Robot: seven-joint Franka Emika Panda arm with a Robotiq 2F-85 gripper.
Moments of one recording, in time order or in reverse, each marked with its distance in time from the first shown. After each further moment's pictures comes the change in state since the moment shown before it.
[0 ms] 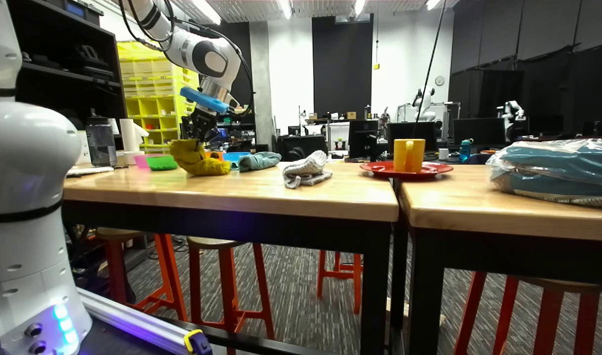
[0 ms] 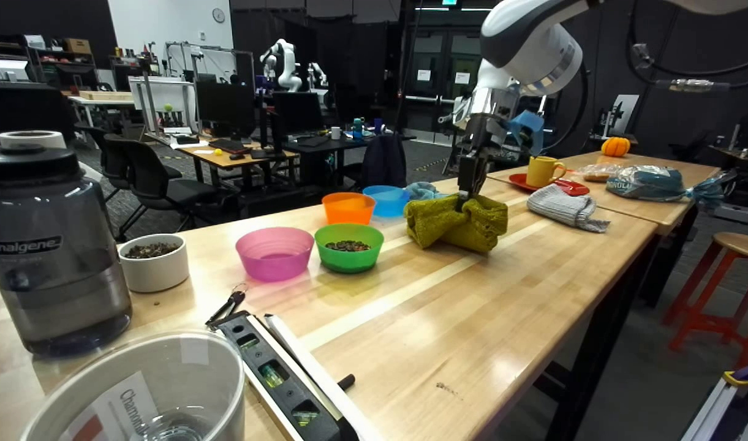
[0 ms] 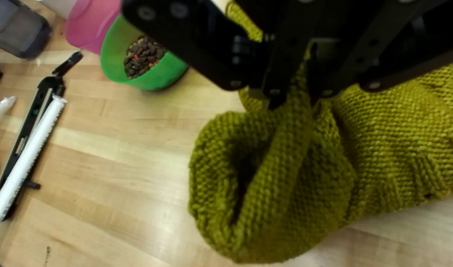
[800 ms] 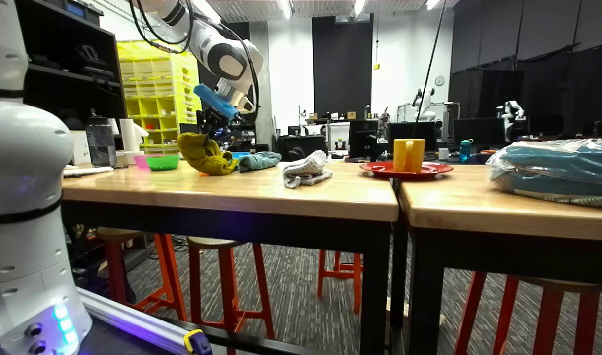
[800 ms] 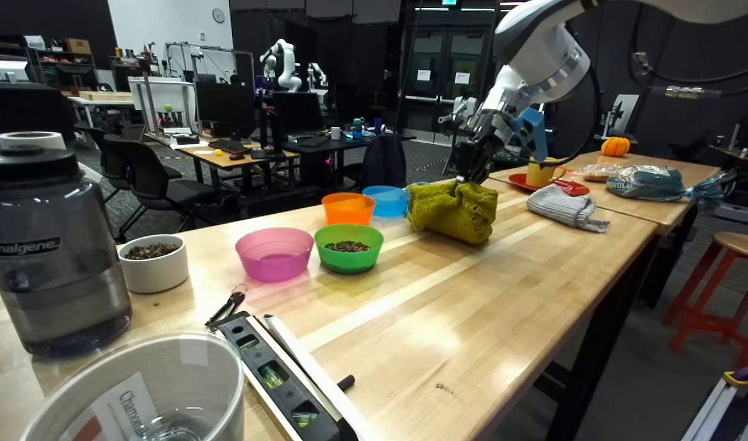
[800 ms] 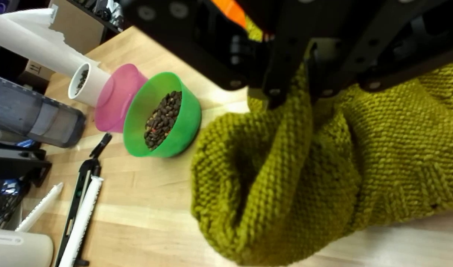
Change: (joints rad) arm -0.119 0.047 -0.005 0.039 0.225 -0.035 -0.017
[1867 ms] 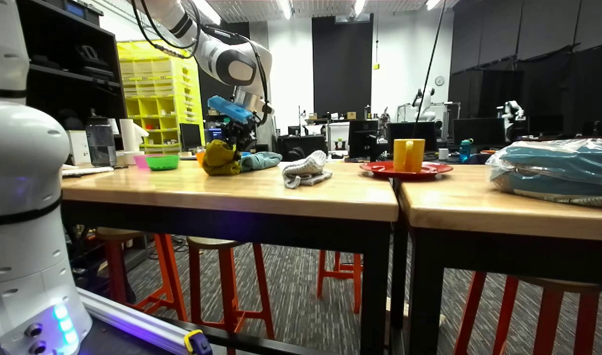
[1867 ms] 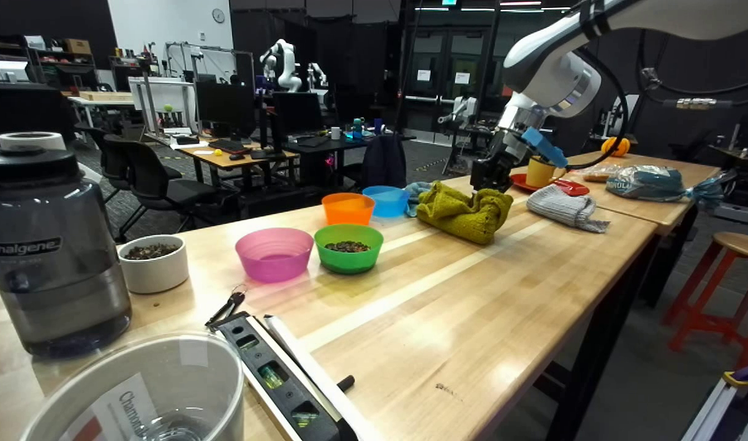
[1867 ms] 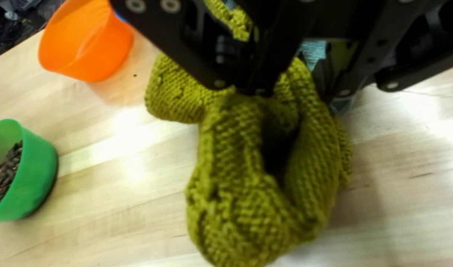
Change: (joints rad) arm -0.061 0.006 -0.019 -0.069 -0.170 0.240 0.195
